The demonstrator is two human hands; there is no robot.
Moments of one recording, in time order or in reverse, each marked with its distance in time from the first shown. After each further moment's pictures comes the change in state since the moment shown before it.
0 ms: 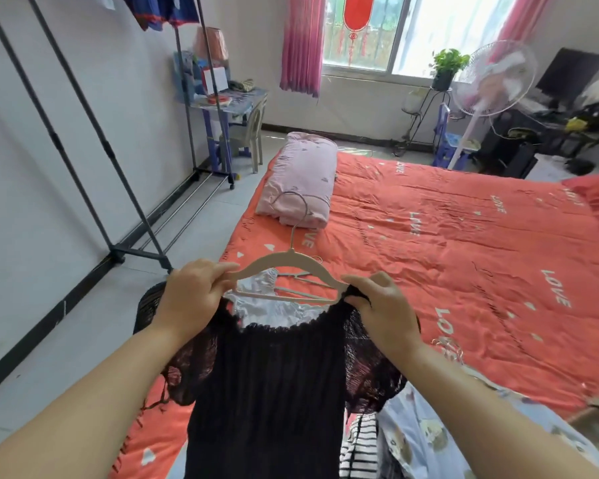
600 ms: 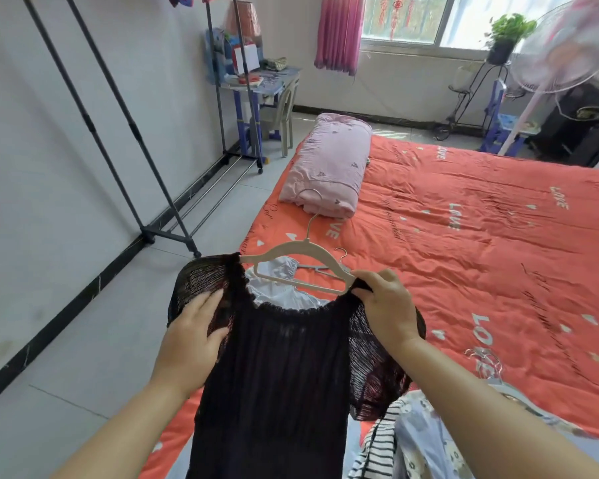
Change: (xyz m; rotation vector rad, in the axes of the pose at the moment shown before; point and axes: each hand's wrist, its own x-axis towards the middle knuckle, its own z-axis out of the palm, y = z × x) left_hand -0.049 -0.026 0.054 0.035 -0.097 -0.365; right_hand 0.046 0.043 0.062 0.035 -0.049 0.120
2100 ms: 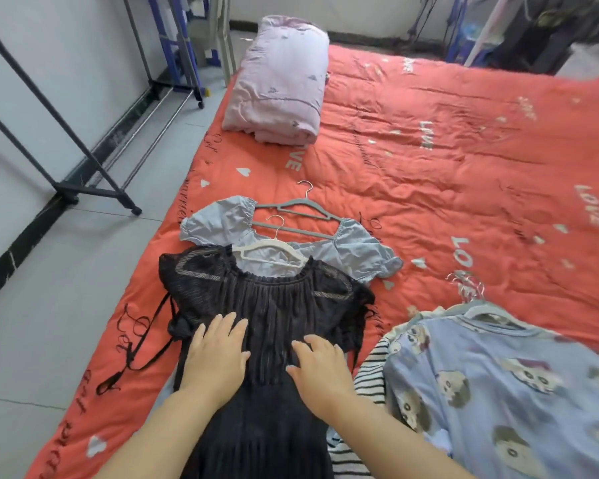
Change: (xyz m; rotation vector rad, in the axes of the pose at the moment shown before) left_hand -0.010 -0.035 0.180 0.497 -0.535 0.095; right_hand -0.134 0.079 0.156 -0.331 -0.736 0.179
